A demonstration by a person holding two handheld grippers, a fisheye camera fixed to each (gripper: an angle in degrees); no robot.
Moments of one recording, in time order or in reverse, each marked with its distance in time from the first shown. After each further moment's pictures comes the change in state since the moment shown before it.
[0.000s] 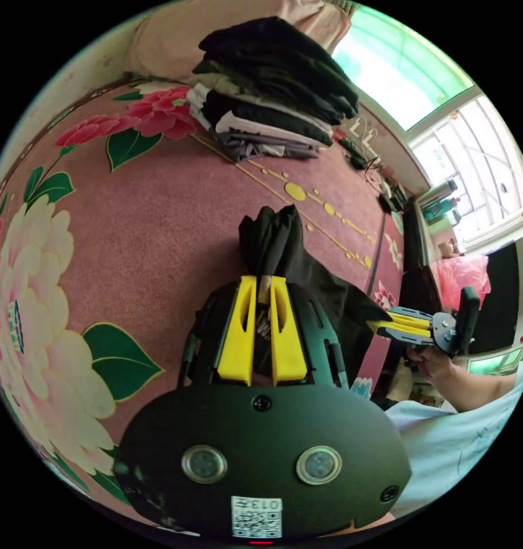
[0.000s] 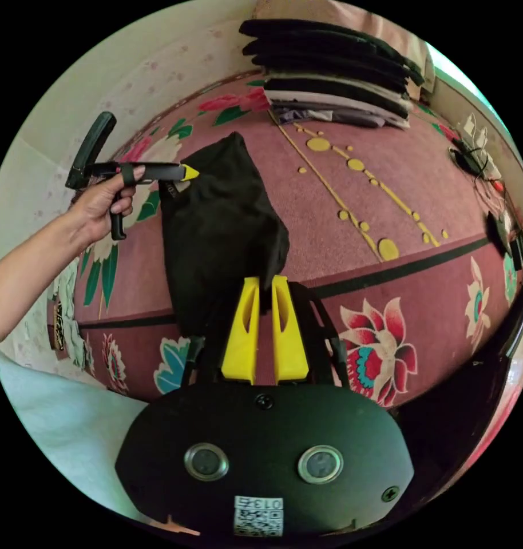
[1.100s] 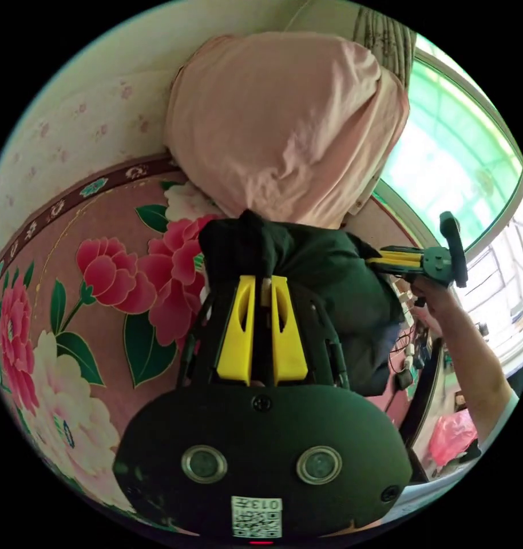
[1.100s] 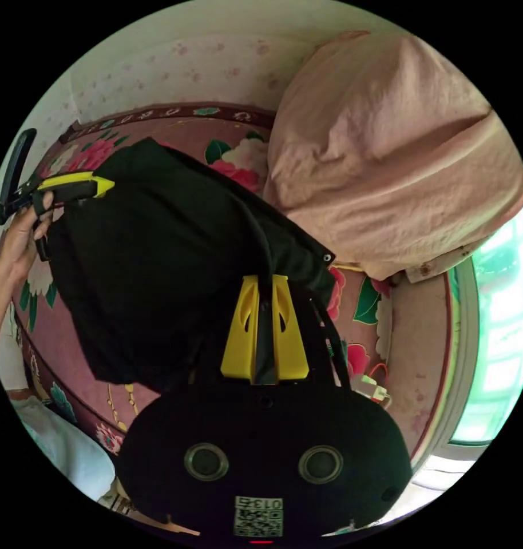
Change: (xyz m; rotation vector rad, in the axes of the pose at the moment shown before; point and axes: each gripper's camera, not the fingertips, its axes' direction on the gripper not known) left arm 0.016 -0.139 -0.070 0.335 -0.193 -0.171; right arm 0.081 -0.478 -0.162 0.042 0.309 -0.478
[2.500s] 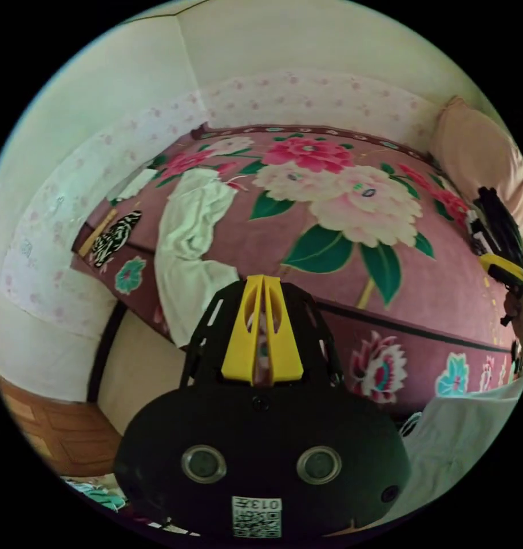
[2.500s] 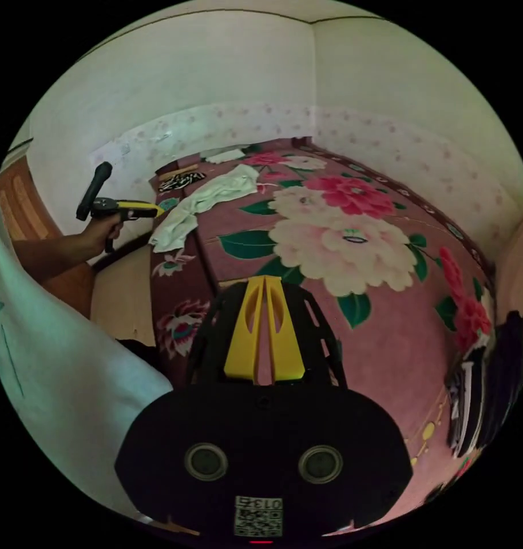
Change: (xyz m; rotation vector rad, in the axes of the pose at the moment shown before) left arm -0.318 1.086 -0.409 0.013 -0.849 -0.685; right arm -0.740 0.044 -0.168 0.372 -0.565 -0.646
